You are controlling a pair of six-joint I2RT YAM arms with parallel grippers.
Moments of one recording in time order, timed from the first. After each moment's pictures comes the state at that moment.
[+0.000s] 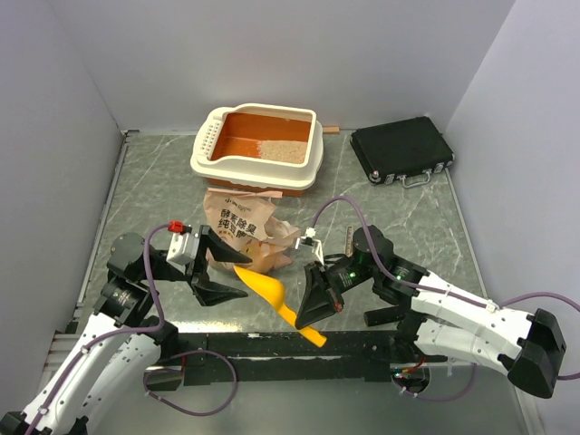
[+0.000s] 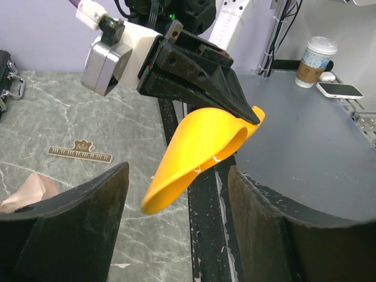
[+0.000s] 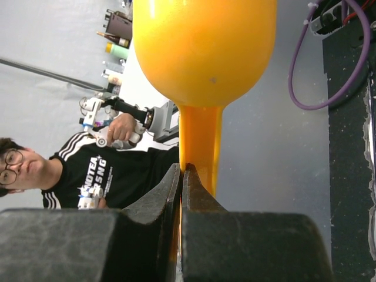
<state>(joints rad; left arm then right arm) -0.45 0.52 0.61 0.08 1.17 -0.20 0.92 0.91 0.63 0.12 -1.10 0.92</state>
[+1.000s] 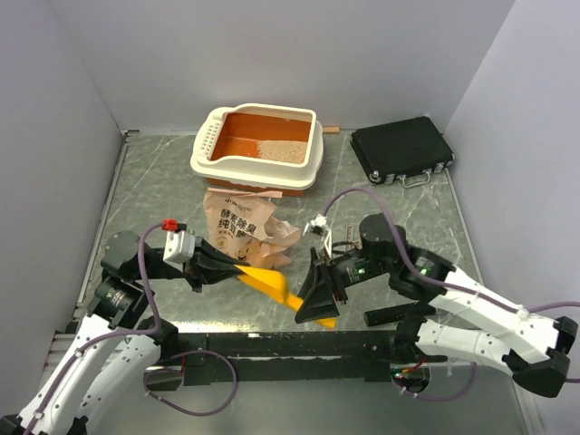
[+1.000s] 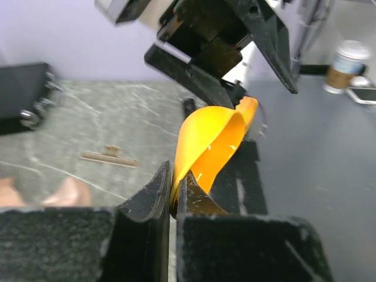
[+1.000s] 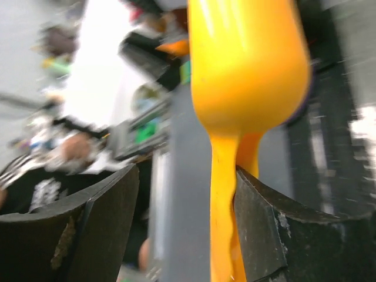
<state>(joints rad) -0.45 0.52 0.66 0.00 1.10 -0.14 0.97 0.87 0.88 -0.28 -0.88 0.69</state>
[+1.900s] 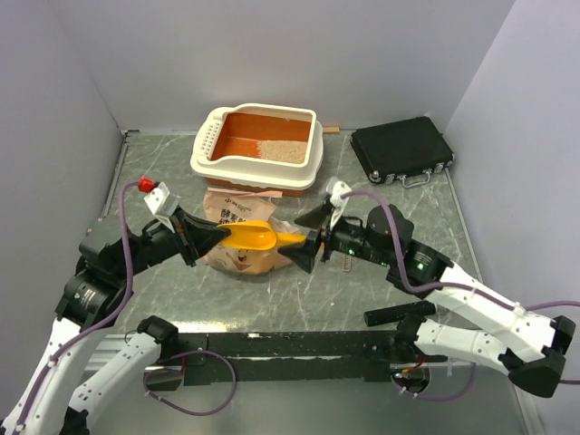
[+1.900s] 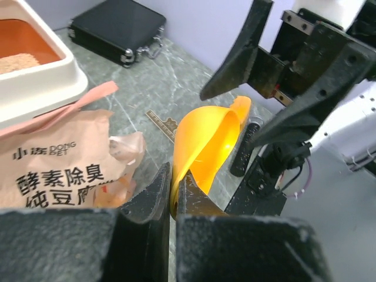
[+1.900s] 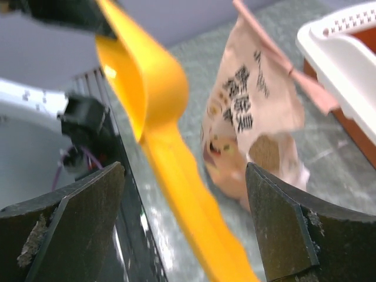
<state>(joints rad) -0.45 0.60 0.99 -0.44 0.55 -0.30 0.96 0.88 0.94 -0.17 -0.20 0.15</state>
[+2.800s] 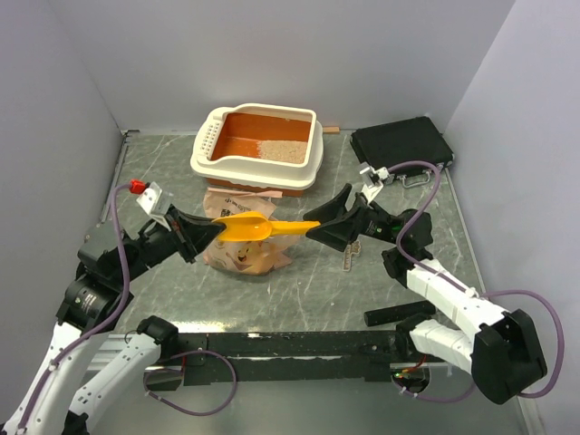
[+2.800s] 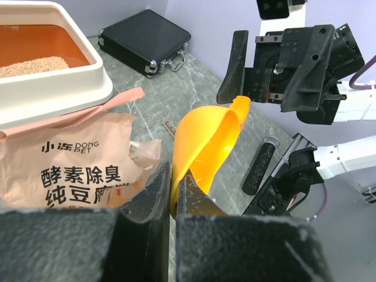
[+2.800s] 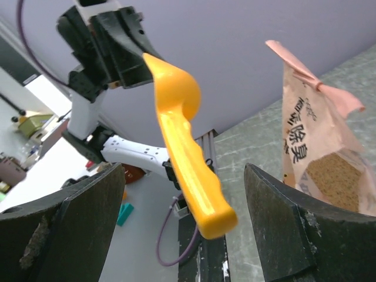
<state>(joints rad) -0.45 0.56 0.96 -0.42 0.43 -0.34 0.43 1.03 0.55 0.94 -0.90 1.00</state>
